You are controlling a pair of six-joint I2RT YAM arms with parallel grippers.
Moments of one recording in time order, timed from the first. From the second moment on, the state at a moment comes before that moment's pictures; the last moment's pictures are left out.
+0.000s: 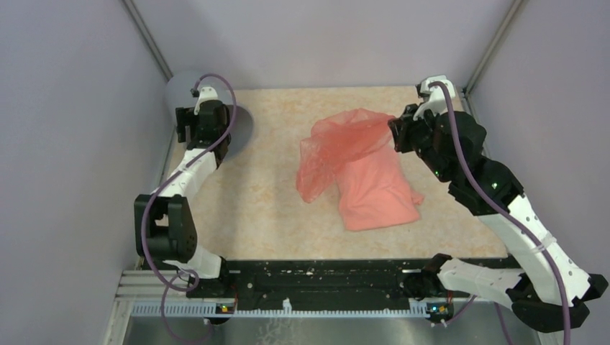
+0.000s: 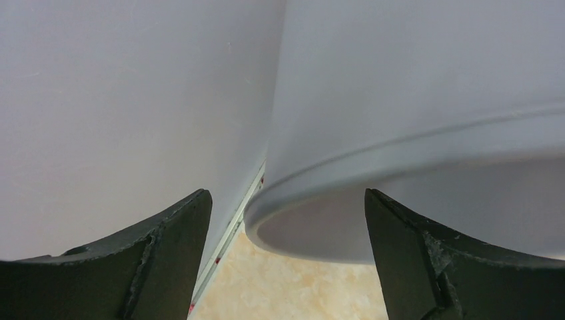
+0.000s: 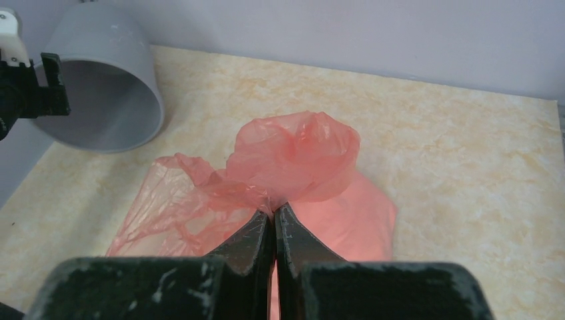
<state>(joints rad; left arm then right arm) -0.09 1.50 1.10 0.02 -0.78 0.15 0.71 1.00 1.43 -0.61 0.37 0.17</state>
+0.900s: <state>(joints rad) -0.03 1.61 1.24 -0.10 -0.64 0.12 0.71 0.97 1.41 -0.57 0.32 0.16</state>
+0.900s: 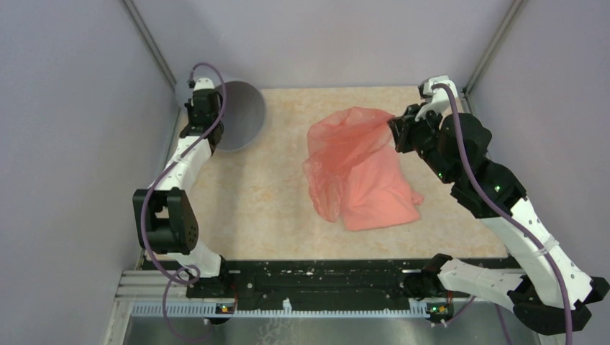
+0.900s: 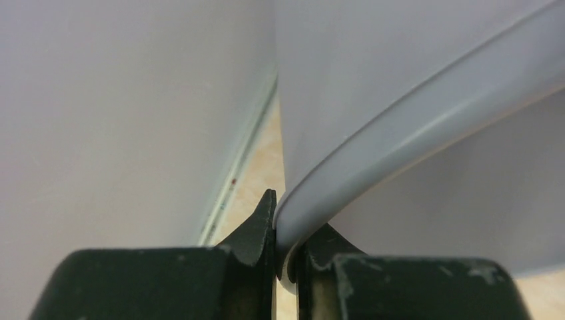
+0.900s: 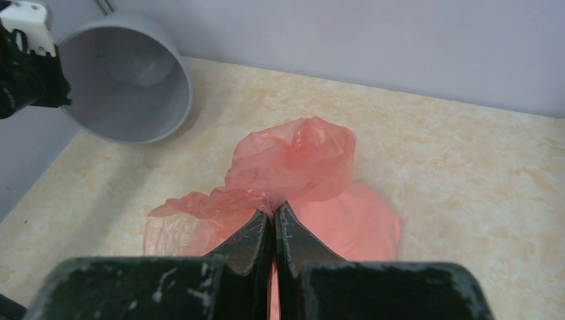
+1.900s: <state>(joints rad) -0.10 1.49 1.65 -1.08 0.10 -0.46 0.71 0.88 1.41 -0.57 0.68 0.06</state>
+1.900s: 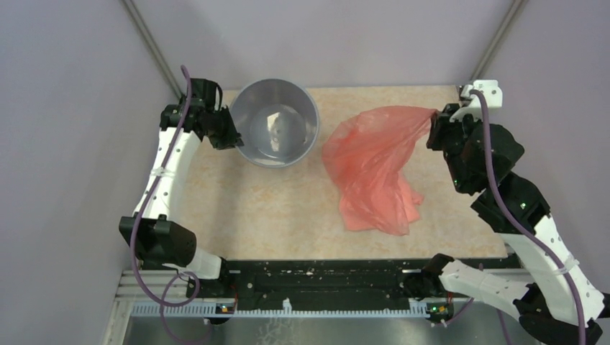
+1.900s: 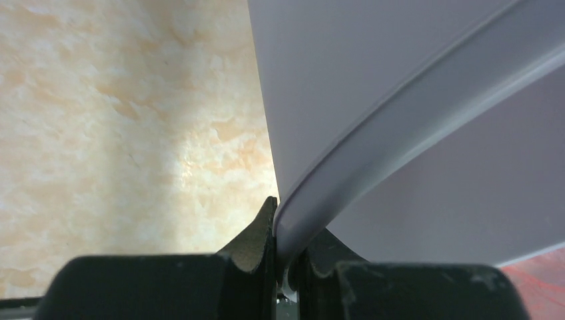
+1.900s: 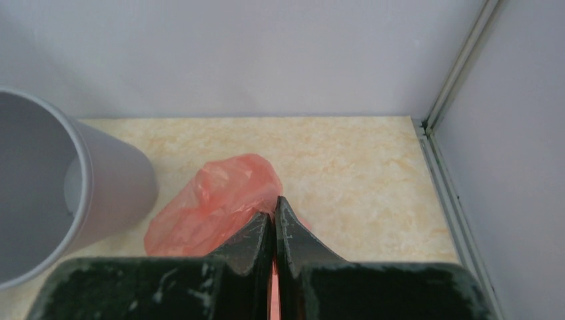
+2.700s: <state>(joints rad) -0.10 1.66 1.88 -1.27 0.28 -0.48 0.71 0.93 1.81 -0.63 0.60 0.05</state>
